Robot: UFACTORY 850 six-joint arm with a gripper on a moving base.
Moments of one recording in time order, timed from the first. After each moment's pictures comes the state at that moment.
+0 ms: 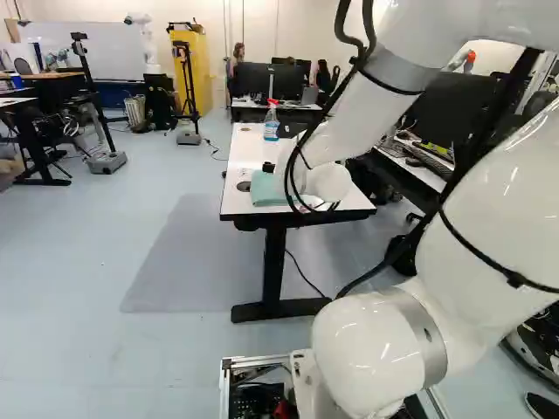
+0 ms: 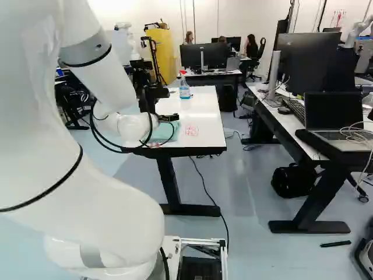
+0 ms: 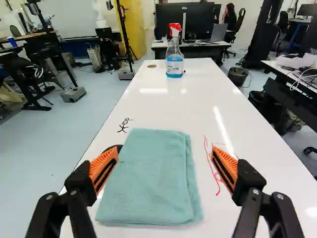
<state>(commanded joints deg) 7.4 5.1 -24.1 5.2 39.5 0.0</state>
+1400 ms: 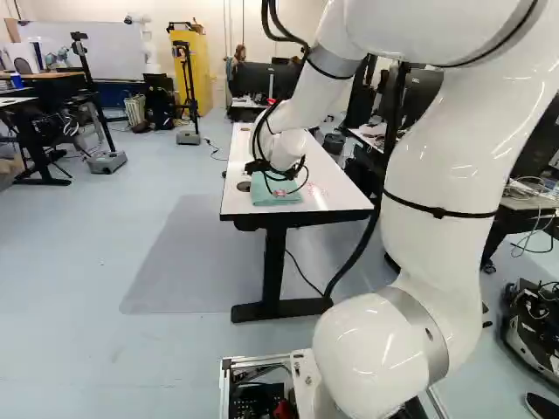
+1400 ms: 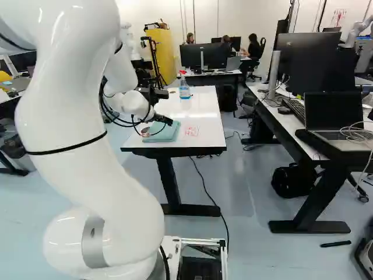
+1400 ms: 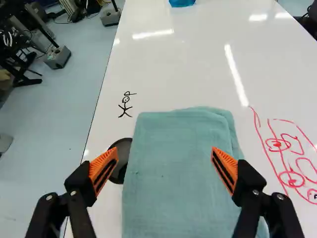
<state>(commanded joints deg) 12.1 -13.5 -46.4 15.9 15.3 0.0</state>
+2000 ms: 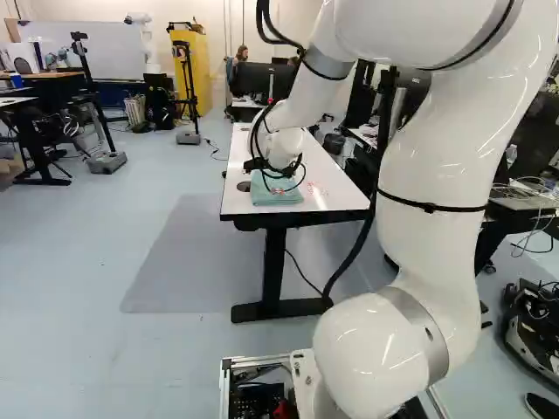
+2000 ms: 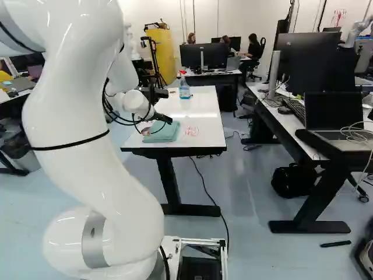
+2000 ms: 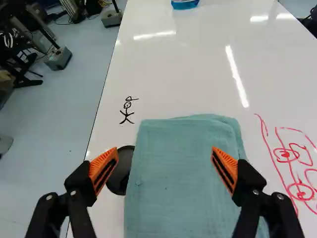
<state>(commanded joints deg) 11.8 -14.0 -47.0 15.9 15.3 0.0</state>
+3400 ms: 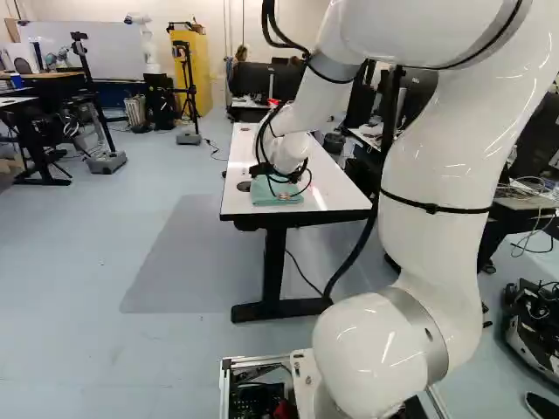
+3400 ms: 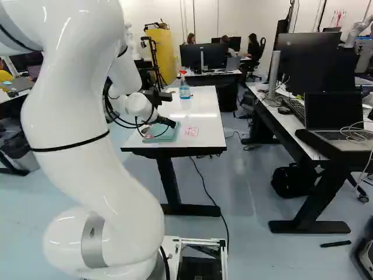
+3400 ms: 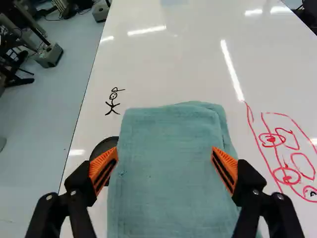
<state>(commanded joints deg) 10.4 -13.8 -45.1 15.9 15.3 0.0</state>
